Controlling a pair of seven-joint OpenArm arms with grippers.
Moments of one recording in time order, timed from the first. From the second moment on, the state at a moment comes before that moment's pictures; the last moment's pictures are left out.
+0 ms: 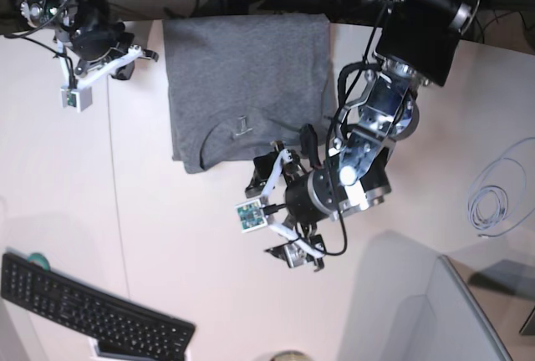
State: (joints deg) left arm -9.8 -11.0 21.5 93.0 21.1 -41.7 28.6; right arm -30.2 4.7 7.1 107.3 25.2 -1.2 -48.8
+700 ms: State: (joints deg) left arm 38.6 -21.4 -16.2 101.1 -12.5 -41.0 28.0; right arm -50.7 18.7 5.6 112.3 25.2 -1.7 -37.4
